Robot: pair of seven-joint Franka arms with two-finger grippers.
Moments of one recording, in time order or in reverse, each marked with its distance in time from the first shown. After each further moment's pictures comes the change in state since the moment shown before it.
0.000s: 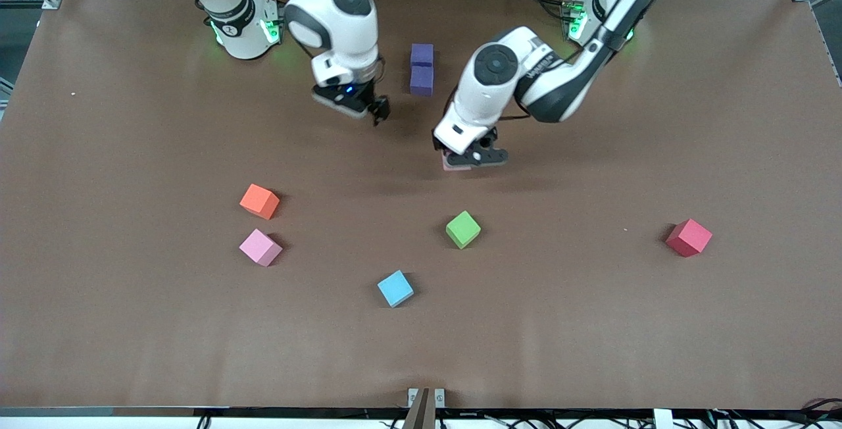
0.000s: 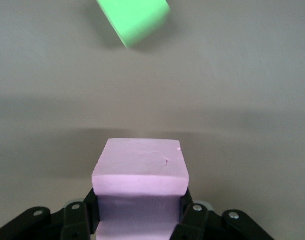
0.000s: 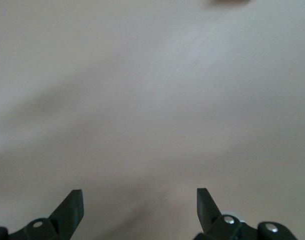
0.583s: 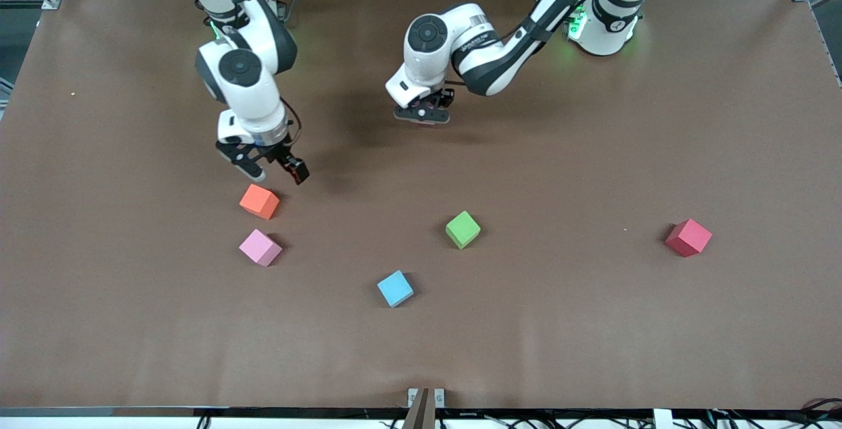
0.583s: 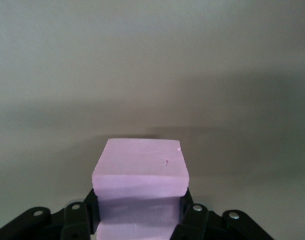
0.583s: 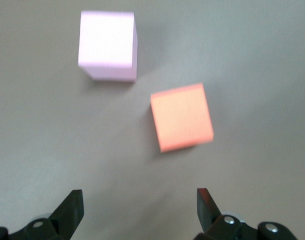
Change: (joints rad) left arm -0.226 0.104 -0.016 -0.017 -0.004 0.003 -0.036; right arm -0.381 0.009 -0.059 -0.008 -0.009 0.160 -0.358
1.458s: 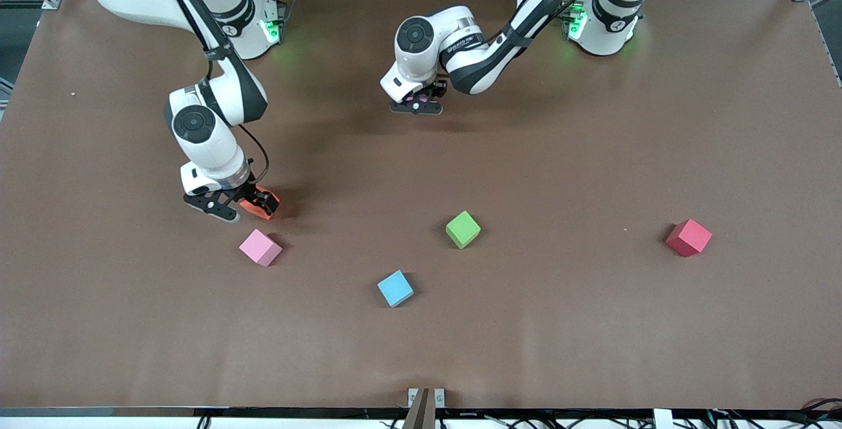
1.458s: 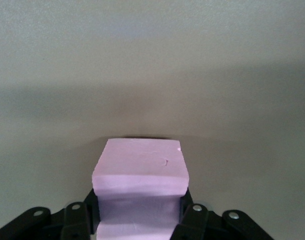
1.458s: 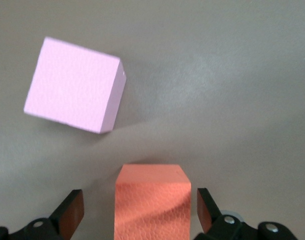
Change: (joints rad) left arm -0.033 0.063 0.000 -0.007 0.000 0.026 -0.099; right arm -0.037 0.194 -0.093 0.088 -0.001 0.080 -0.346
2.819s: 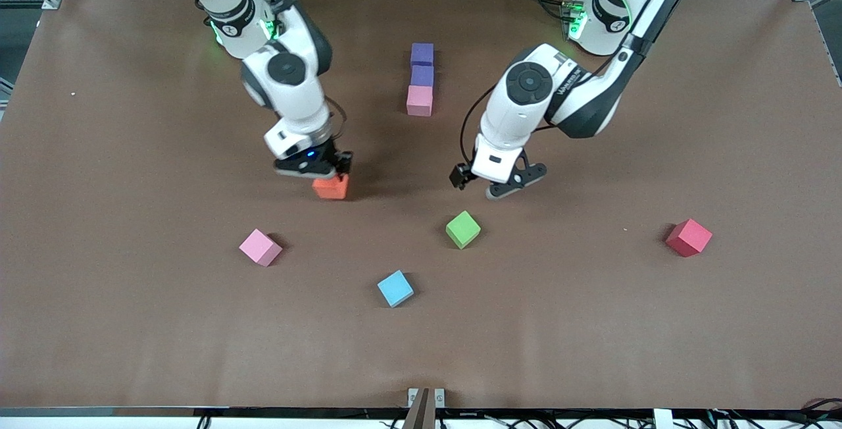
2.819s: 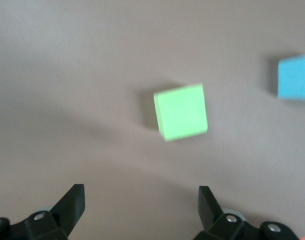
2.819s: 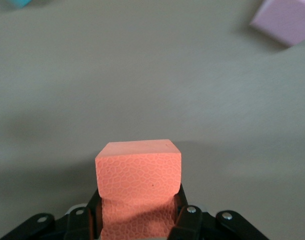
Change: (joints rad) left arm 0.256 -0.176 0.224 0.118 -0.013 0.003 -0.107; right arm 0.501 -0.061 -0.053 0.024 0.060 -0.024 0.126
